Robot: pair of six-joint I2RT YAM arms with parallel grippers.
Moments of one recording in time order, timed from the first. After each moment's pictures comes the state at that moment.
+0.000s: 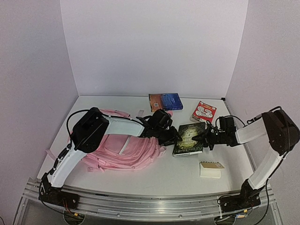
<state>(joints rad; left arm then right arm) -0.94 2.50 1.90 -0.09 0.37 -1.02 0.20 1.69 0.62 0.32 -0.69 1.02</state>
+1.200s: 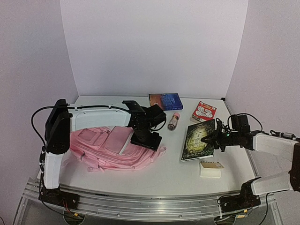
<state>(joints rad) -1.05 2.09 1.78 -0.94 -0.09 -0.62 0.21 1.20 0.55 -0.12 -0.61 0.84</state>
